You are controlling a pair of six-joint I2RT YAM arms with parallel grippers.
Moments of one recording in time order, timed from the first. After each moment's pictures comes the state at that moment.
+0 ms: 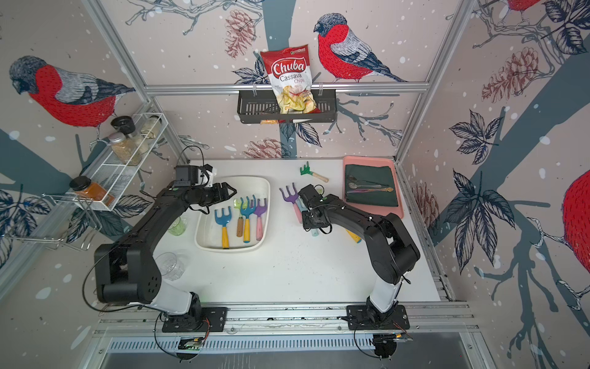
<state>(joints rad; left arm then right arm) 0.01 1.49 1.14 -0.52 0.50 -0.26 0.67 1.77 1.20 -0.66 0.08 0.42</state>
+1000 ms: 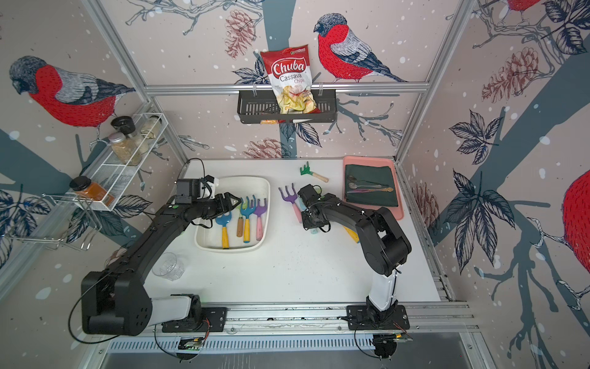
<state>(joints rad) -0.06 1.31 0.96 -0.45 0.53 -0.42 0.66 1.83 1.22 -0.63 0.07 0.37</state>
